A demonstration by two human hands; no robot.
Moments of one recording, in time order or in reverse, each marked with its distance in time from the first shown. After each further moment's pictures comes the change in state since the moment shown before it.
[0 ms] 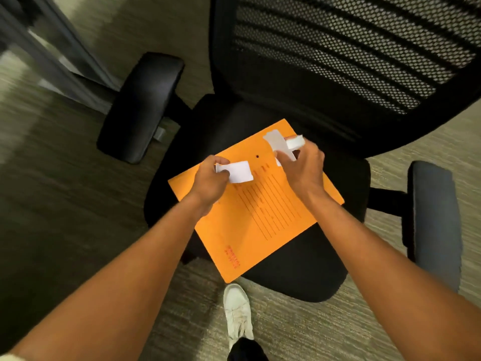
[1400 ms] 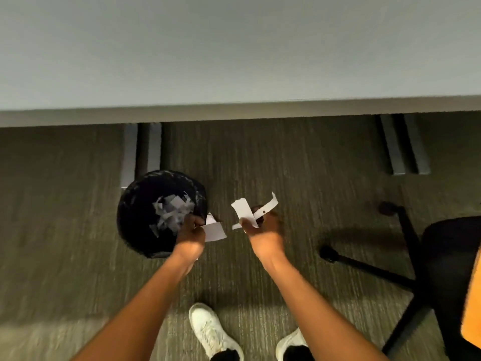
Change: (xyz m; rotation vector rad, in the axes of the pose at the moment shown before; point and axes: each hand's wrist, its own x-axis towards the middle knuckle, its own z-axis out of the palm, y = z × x) left_hand -0.470 -0.462 -0.316 -0.571 1.000 -0.525; right_hand -0.619 -0.164 0.297 -0.113 -1.084 -0.233
